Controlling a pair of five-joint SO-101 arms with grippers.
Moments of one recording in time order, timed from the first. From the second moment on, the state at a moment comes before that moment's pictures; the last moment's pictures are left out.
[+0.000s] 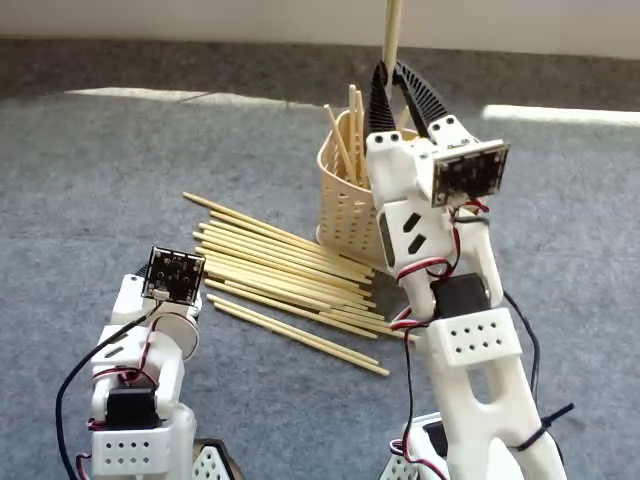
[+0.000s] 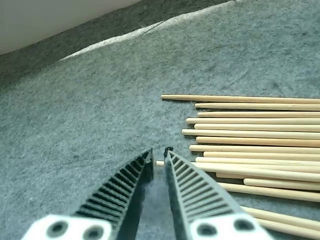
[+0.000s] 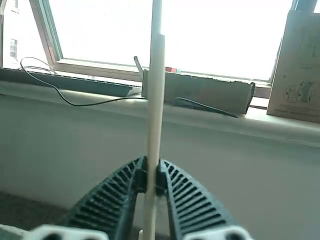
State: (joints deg) left arm -9.0 -104.0 96.0 46.5 -14.7; right arm -17.6 -43.6 46.5 -10.0 7.9
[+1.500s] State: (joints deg) left arm -9.0 -103.9 96.0 46.5 -14.7; right arm -19.3 -99.6 69.2 35.5 10.2
